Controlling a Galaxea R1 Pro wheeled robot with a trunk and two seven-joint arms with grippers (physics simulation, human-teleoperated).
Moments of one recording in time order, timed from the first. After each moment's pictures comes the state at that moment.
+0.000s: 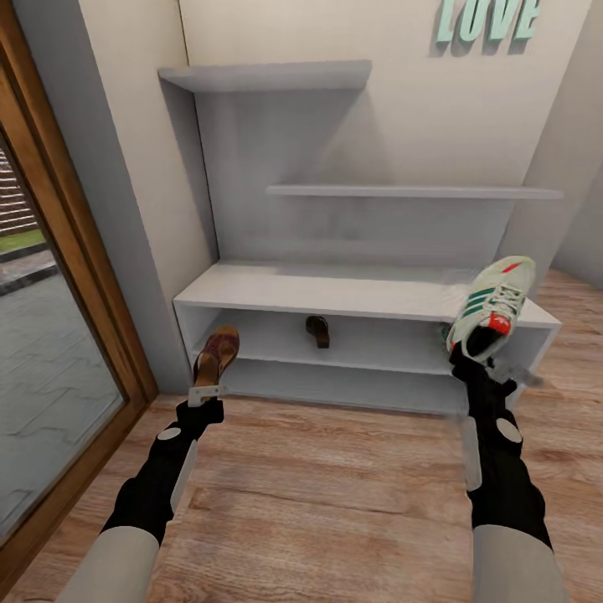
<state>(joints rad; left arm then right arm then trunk) -0.59 -0.08 0.14 -0.95 -0.10 0.25 -0.02 -0.60 0.10 -0.47 -1.27 -0.02 0.01 -0.05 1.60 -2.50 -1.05</state>
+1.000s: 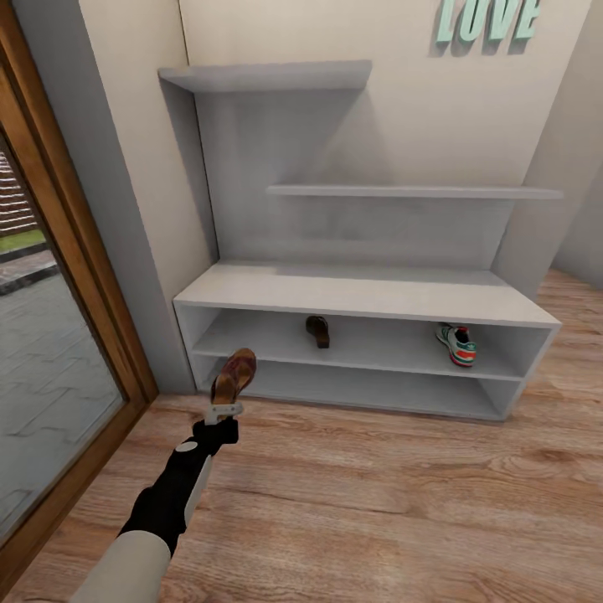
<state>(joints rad) -0.59 -0.11 0.10 -0.82 -0.10 0.25 -0.02 -0.59 -0.52 -1.43 -1.28 0.15 0.75 -0.05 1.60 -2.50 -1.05</state>
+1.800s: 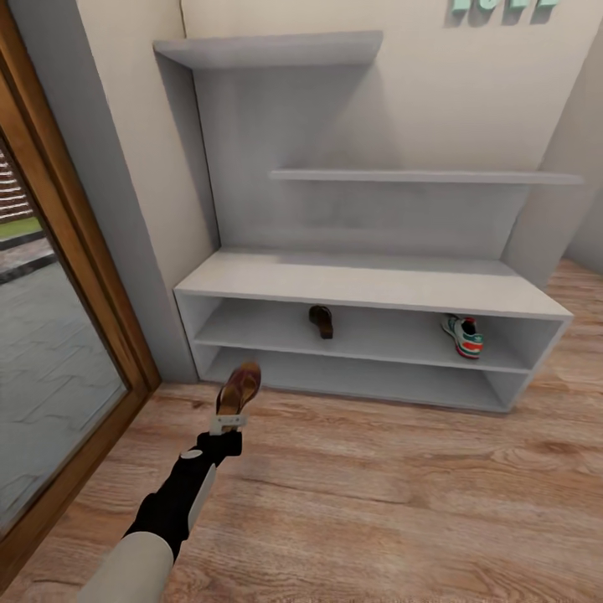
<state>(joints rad) -0.60 -0.11 0.10 -0.73 -0.11 0.25 -0.02 -0.59 -0.52 -1.43 -1.28 0.28 0.75 -0.05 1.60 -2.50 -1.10</state>
